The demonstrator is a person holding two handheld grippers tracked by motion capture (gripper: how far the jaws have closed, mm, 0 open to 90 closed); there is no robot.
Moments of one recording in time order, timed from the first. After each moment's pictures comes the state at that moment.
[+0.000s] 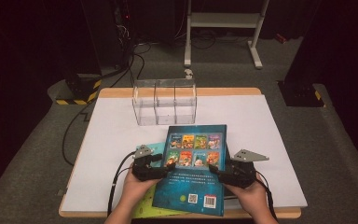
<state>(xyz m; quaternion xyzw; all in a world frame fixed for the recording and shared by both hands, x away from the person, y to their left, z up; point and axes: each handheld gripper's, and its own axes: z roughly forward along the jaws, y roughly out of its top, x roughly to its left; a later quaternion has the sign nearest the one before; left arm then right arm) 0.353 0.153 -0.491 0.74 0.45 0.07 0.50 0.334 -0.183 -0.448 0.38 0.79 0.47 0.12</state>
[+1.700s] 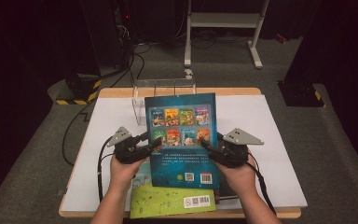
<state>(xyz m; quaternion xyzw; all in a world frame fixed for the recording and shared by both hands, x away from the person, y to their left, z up) 0.362 0.194 -0.427 0.67 0.41 0.16 0.60 0.353 -0.144 -0.381 0.35 0.75 0.52 0.22</state>
